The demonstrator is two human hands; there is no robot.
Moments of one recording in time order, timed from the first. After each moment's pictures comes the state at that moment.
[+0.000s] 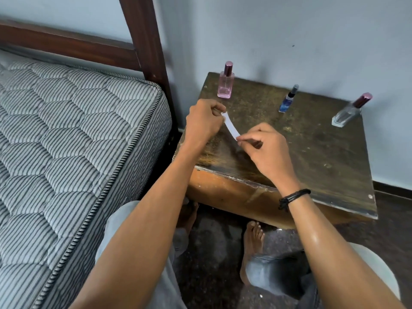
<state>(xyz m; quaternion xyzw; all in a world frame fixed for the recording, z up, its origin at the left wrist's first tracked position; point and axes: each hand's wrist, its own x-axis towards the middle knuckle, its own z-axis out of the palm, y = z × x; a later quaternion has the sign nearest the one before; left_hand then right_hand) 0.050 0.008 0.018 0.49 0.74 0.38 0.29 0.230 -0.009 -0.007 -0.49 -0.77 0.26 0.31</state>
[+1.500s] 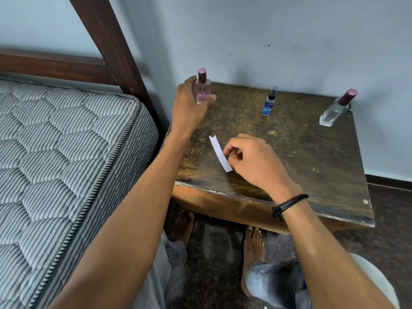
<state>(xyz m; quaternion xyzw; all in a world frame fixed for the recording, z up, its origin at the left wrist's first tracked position) 0.057 0.075 0.009 0.51 0.71 0.43 0.23 0.249 0.008 0.000 -0.48 -0.81 0.26 0.19</state>
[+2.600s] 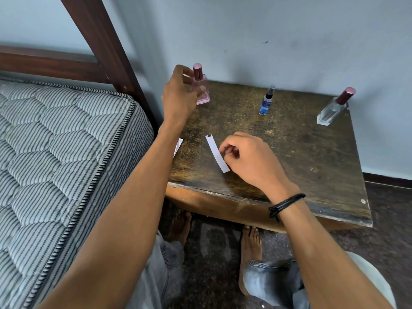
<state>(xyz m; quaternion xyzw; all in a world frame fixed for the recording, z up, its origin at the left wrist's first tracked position) 0.044 0.095 0.015 0.49 0.73 0.44 0.18 0.246 0.009 0.000 -0.48 -0.81 0.25 0.20</state>
